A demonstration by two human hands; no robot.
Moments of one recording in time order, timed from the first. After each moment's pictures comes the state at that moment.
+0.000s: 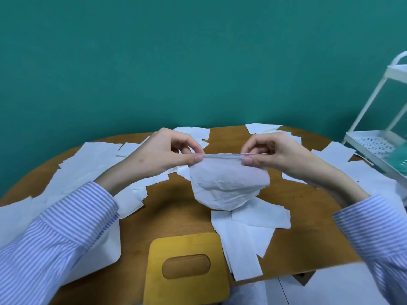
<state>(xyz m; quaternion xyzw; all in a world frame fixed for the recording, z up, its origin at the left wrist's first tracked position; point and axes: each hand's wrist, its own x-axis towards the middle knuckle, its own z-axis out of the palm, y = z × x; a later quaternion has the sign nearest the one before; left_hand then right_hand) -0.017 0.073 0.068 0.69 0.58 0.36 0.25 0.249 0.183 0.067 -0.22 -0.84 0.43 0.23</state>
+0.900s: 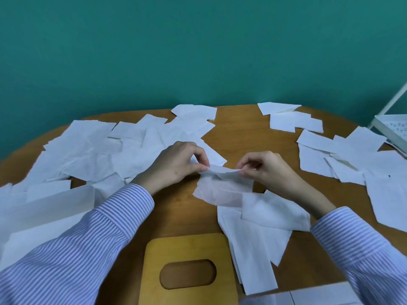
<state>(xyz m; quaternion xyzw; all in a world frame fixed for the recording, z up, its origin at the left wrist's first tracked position) -0.037 0.141 -0.046 0.68 0.68 0.23 0.16 0.208 0.227 -0.047 -0.34 -0.85 0.36 0.20</state>
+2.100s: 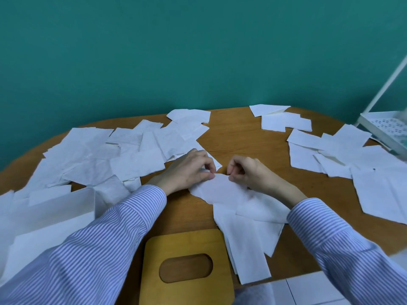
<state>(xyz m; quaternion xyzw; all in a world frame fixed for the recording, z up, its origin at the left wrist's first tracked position) -0.012 0.159 -0.069 0.74 0.64 0.14 0.15 0.201 0.230 -0.068 -0.37 -0.86 0.33 0.12</state>
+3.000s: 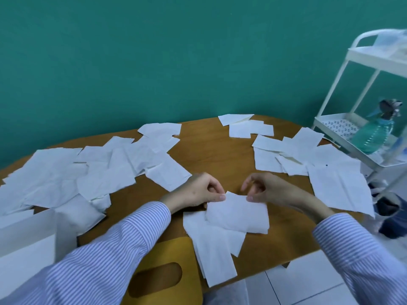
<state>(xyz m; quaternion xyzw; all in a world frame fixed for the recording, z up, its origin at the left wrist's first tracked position) 0.082 0.174 -0.072 0.69 0.59 0.20 0.37 0.323 0.222 -0.045 -0.45 -0.79 0.42 0.06</state>
